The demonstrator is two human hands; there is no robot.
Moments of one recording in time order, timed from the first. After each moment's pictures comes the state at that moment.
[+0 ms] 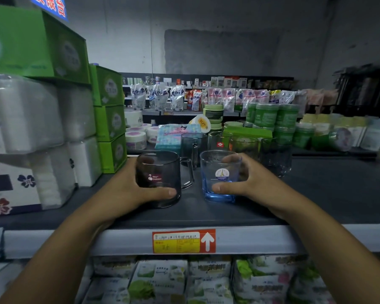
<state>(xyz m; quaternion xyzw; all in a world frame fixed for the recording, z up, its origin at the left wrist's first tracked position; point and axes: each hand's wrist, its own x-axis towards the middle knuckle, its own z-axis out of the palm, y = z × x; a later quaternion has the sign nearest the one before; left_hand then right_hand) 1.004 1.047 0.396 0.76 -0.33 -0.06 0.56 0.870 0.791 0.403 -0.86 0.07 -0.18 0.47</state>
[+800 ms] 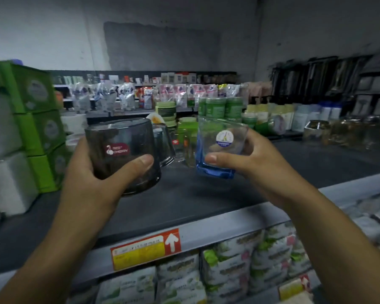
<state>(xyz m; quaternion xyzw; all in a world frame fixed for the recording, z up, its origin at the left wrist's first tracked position) 0.951 1.017 0.418 0.59 -0.39 0.09 0.70 0.803 0.798 0.435 -0.77 0.12 -0.35 0.52</state>
